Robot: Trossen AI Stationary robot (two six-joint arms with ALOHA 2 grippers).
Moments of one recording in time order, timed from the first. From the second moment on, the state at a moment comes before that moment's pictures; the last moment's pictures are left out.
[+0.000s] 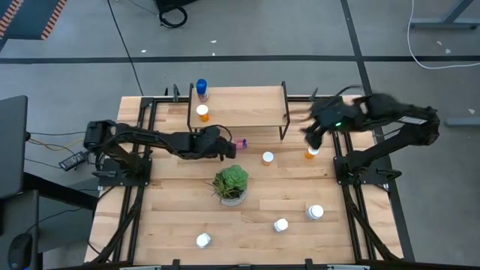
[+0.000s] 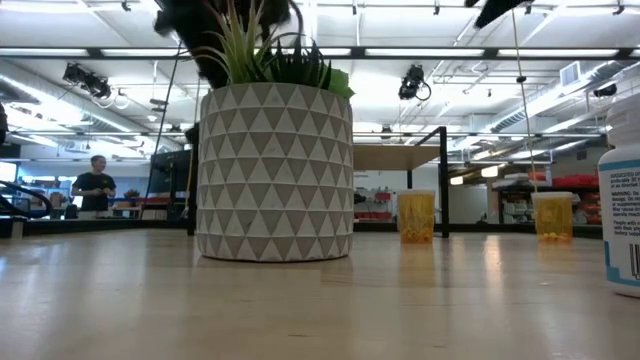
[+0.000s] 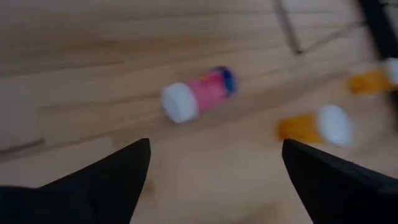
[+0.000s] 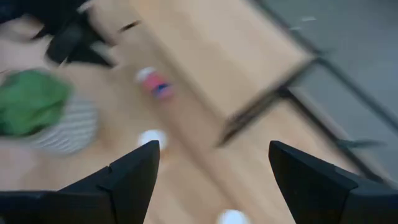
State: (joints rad) left arm 0.02 1.56 1.02 -0.38 -0.41 -1.20; right arm 0.07 1.15 1.52 -1.32 0.41 0.54
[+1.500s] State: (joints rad) left arm -0.01 0.78 1.02 -0.69 -0.40 -0.75; right arm -0.02 1.82 1.15 -0.16 0.52 1.23
